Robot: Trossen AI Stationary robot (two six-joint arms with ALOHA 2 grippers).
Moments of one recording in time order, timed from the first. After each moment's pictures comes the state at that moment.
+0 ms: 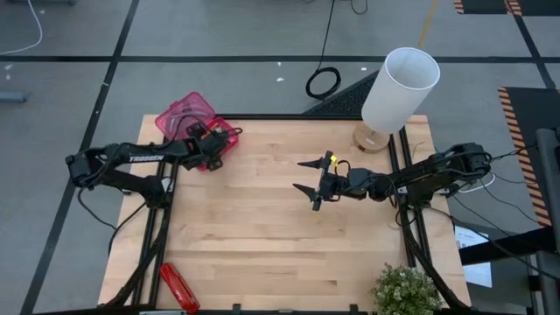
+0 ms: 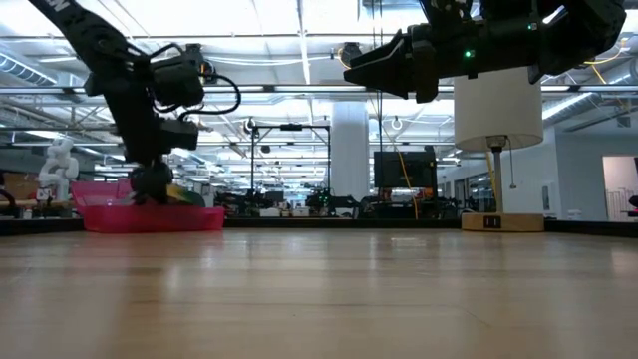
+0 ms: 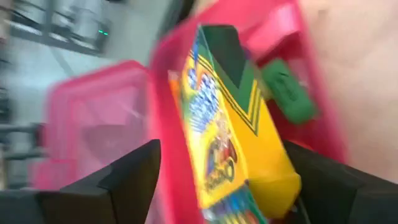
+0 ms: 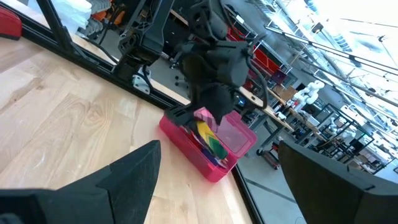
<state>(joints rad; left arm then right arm) 0.51 1.25 0.55 -0.37 -0.66 0.26 0.08 1.44 0.52 0.91 0.34 -0.61</state>
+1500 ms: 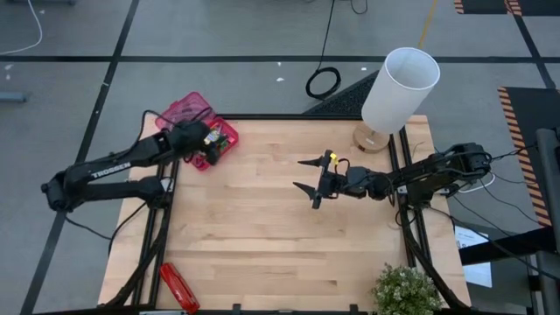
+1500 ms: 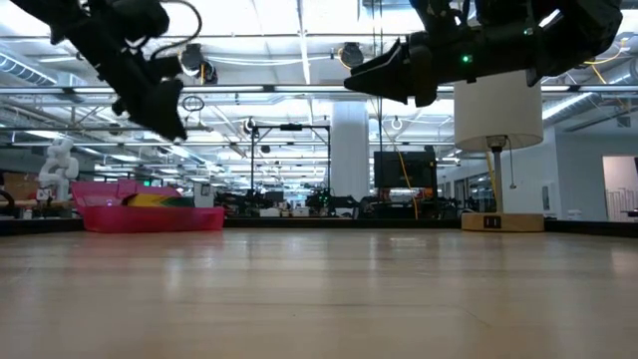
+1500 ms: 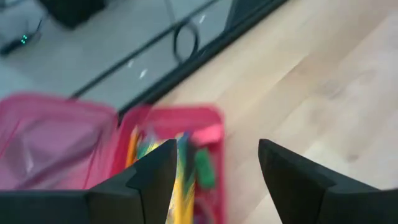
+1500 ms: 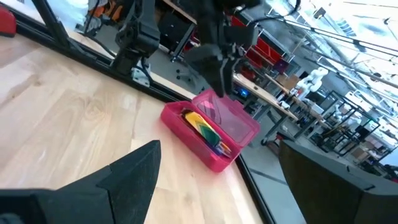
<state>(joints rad) 0.55 0.86 0.63 -0.50 -0.29 -0.10 0.06 1.44 0.52 0.88 0.34 -0.56</state>
